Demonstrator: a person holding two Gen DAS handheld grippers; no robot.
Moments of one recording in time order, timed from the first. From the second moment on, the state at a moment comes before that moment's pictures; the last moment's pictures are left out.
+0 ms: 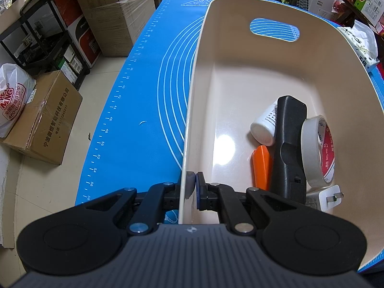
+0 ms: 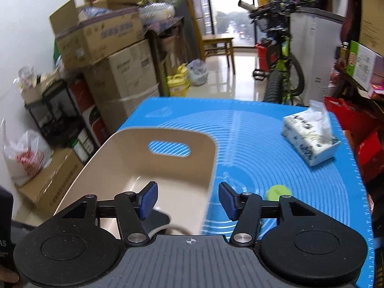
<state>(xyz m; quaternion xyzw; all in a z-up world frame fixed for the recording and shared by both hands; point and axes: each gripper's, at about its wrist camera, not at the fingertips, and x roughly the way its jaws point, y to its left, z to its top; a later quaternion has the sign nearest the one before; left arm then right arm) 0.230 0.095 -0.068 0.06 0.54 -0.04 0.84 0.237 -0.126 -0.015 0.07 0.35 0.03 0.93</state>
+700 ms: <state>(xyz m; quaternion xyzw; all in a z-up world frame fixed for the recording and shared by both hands) 0.230 0.097 -0.068 0.06 0.54 -0.04 0.84 0.230 -0.218 -0.068 0.10 0.36 -0.08 0.92</state>
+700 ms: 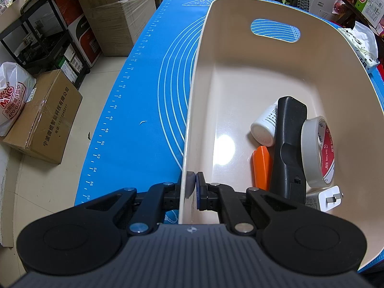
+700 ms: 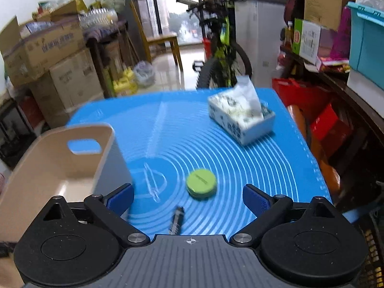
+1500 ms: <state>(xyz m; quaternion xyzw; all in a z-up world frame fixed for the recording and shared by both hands) 0.230 0.097 -0.068 0.06 0.54 -0.04 0.84 0.263 -0.189 -0.153 0.02 0.47 -0.04 0.88</state>
